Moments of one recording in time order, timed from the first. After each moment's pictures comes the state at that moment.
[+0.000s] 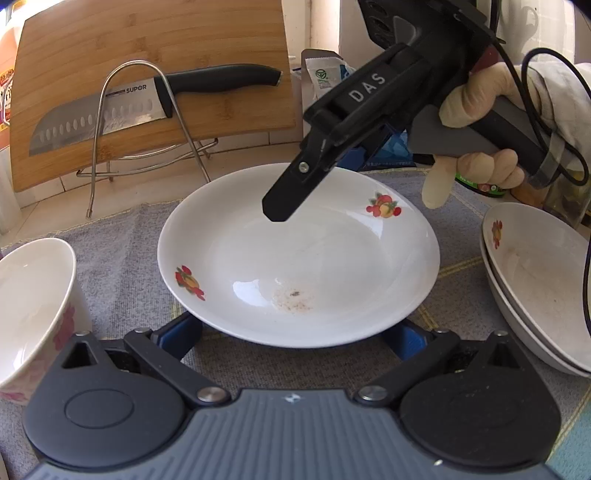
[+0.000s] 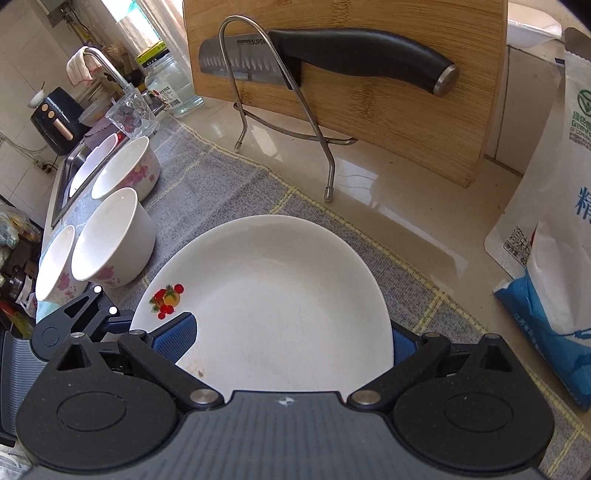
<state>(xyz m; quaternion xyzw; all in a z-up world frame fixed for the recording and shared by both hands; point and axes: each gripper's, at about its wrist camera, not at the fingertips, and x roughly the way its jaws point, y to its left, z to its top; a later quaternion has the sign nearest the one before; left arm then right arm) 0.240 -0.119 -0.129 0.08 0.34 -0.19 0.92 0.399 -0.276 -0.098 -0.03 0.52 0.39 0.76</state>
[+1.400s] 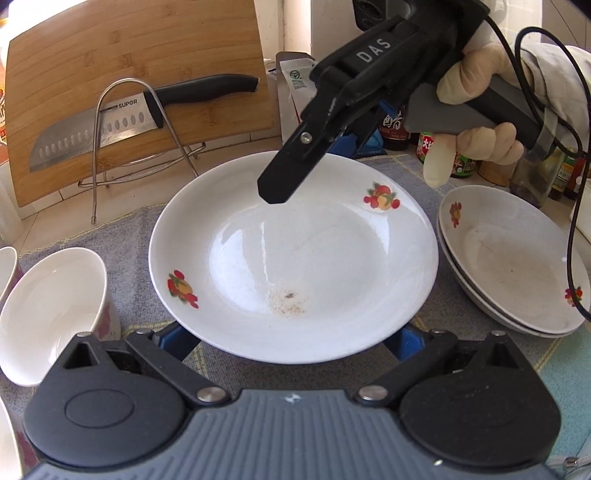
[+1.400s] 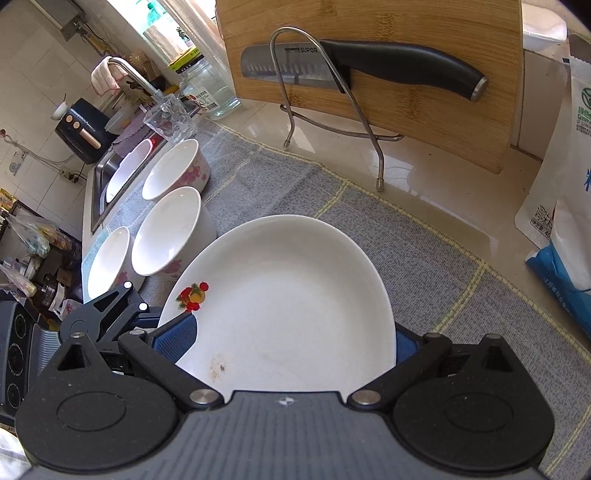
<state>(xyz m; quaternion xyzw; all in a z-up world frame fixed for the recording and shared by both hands) 0.223 -0.113 -0.098 0.11 0.37 -0.22 0.90 0.366 -0.274 -0.067 0.02 0.53 0.41 0.74</state>
